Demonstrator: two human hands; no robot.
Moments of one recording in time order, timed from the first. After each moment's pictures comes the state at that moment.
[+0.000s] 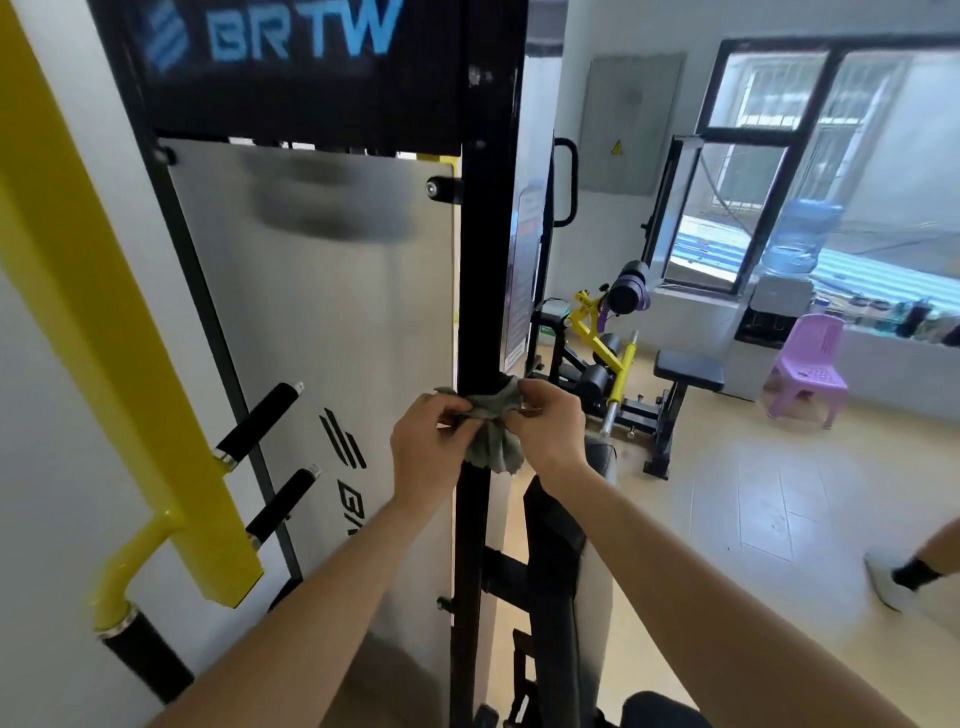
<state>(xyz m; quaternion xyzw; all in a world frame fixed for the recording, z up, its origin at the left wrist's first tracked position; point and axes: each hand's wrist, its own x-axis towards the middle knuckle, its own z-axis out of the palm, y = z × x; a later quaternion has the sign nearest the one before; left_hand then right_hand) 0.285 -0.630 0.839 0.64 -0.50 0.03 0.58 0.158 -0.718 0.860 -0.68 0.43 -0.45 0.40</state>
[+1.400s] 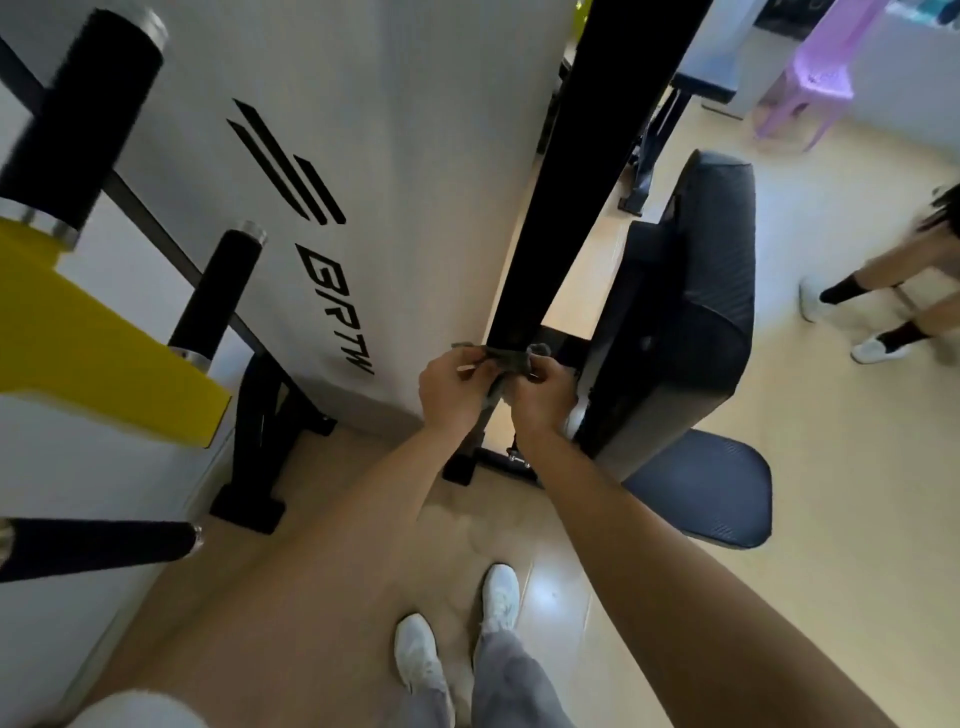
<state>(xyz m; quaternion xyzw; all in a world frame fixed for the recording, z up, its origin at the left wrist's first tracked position) 0.307 -0.611 0.584 0.74 -0.38 -0.34 0.44 0.212 -0.644 0.570 -0.47 0.68 -0.36 0.42</state>
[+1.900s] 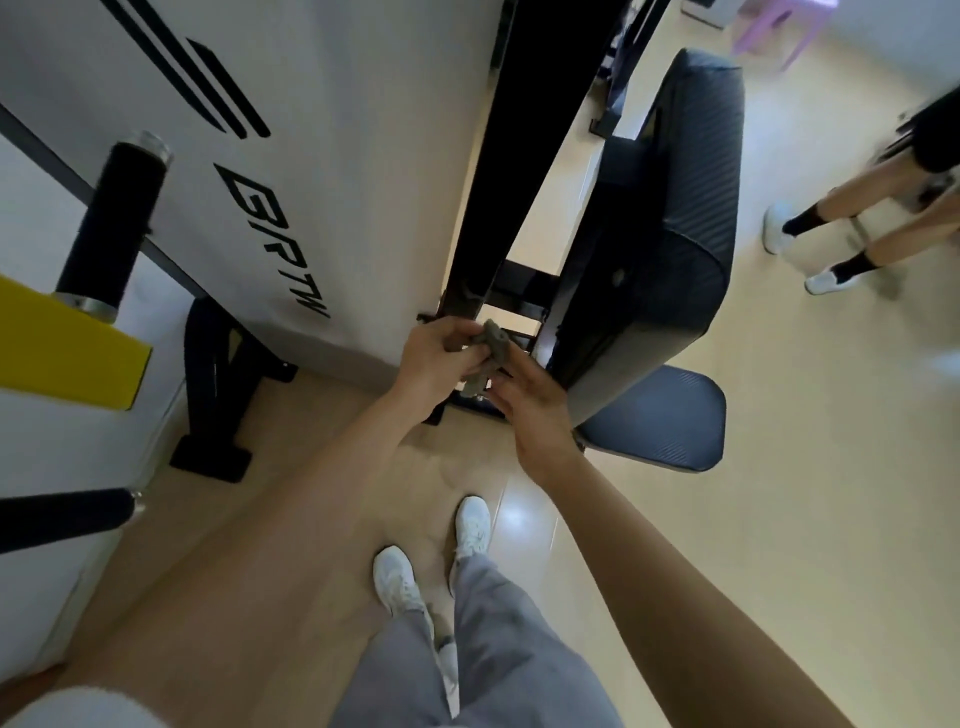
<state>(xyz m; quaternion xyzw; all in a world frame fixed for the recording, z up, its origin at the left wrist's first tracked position) 0.292 -0.593 0.577 0.65 -0.31 -0.55 0.42 0.156 -0.571 0.603 -0.38 0.58 -0.34 0.63</state>
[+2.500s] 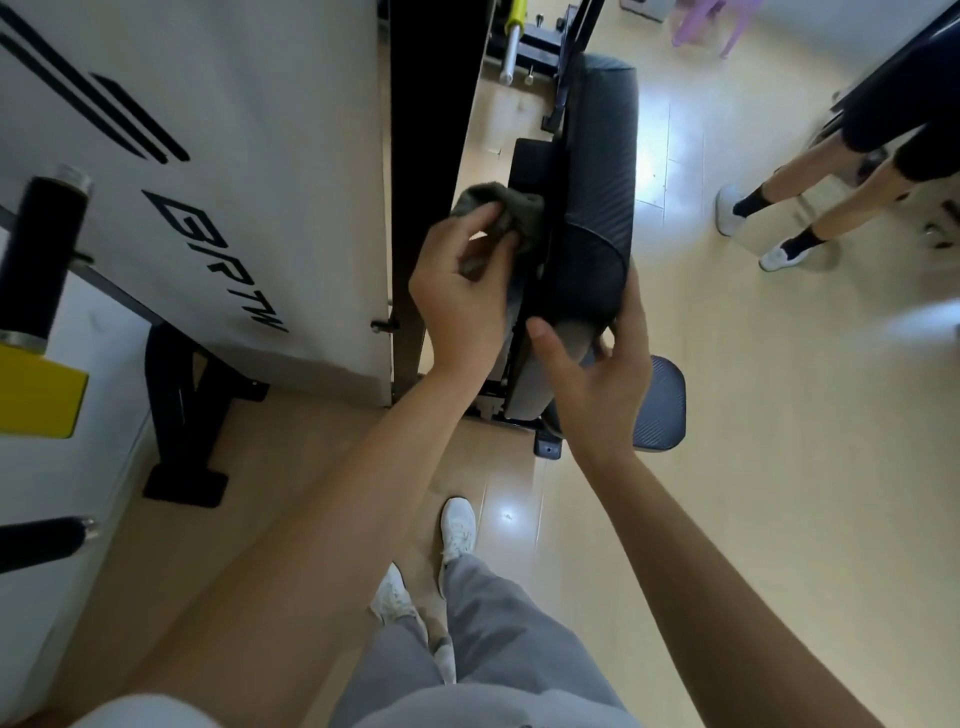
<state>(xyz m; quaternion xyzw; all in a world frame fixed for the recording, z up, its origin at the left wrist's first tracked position) 0.212 -0.627 0.683 0.57 -0.38 -0.28 0.67 0.092 -0.576 0.702 -0.58 0.60 -0.48 0.28</state>
